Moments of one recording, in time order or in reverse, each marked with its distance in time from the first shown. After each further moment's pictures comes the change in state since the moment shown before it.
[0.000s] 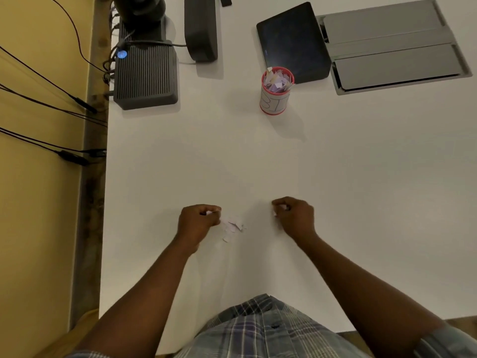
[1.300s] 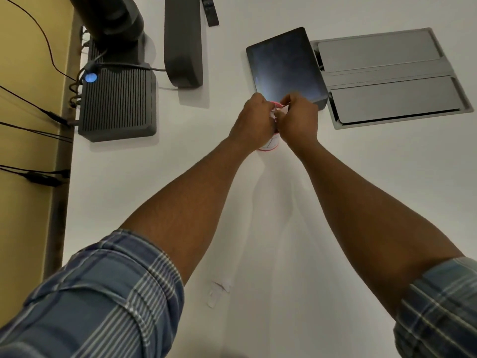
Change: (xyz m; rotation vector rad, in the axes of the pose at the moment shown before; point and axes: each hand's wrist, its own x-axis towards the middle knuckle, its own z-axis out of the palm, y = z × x) left_hand 0.158 0.264 0.154 0.592 -0.054 0.742; right_hand 0.229 -0.183 -0.064 -0.160 0.323 -0.308
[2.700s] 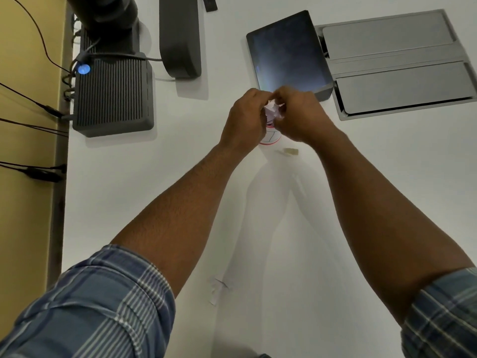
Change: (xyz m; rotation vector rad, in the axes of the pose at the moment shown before) left_hand -0.019 -0.015 -0.005 0.040 0.183 0.265; right_hand 0.002 0.002 -0.011 -0.276 -0.306 -0.267
